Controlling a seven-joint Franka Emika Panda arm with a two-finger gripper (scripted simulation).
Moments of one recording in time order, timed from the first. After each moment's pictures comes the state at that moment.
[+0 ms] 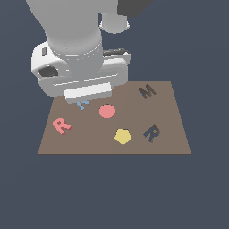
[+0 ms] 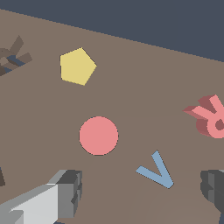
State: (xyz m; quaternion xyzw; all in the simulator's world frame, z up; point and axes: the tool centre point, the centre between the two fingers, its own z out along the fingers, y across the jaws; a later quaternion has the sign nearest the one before) arm -0.003 -0.068 0.126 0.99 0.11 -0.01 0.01
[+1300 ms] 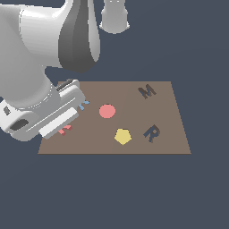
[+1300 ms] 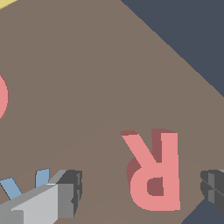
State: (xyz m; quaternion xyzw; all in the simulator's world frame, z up) arm 0.050 -0.174 0.055 0.93 0.37 0.00 0.00
